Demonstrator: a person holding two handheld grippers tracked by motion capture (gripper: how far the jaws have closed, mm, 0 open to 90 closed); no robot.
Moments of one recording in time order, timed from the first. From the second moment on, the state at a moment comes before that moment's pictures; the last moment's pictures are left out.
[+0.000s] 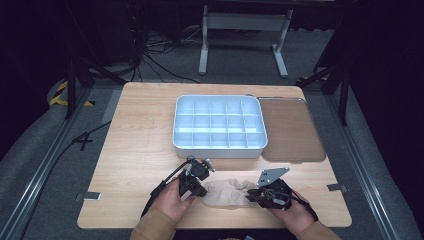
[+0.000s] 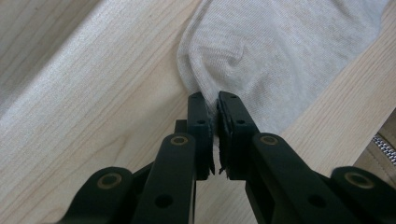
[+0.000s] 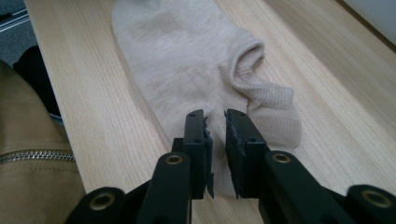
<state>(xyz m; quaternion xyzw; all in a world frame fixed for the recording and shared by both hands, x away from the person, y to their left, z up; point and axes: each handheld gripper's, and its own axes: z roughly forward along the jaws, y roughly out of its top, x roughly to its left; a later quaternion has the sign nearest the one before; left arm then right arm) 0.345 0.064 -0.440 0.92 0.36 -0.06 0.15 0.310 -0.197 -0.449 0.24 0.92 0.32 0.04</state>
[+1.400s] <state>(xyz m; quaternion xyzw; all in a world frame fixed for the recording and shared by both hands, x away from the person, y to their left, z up) 0.342 0.071 -0.408 0.91 0.35 -0.10 0.20 0.309 -0.185 -0.449 0.23 0.91 0.35 0.04</state>
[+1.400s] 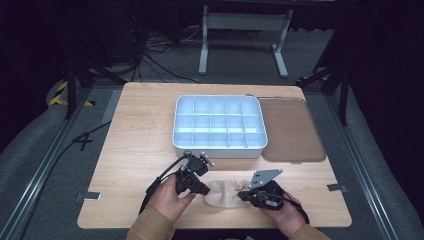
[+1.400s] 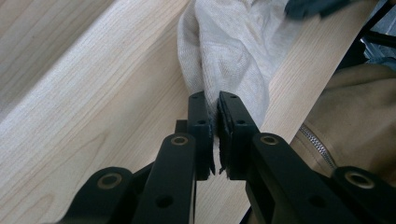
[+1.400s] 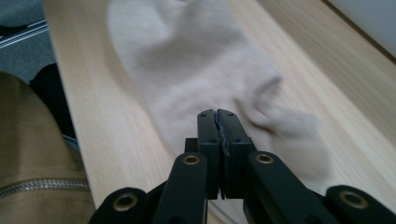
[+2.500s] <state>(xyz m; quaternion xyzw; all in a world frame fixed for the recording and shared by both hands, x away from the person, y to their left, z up) 0.352 0.014 -0.383 0.93 0.29 -0.11 0.22 0.318 -0.197 -0.466 0.25 0.90 0.35 0.01</state>
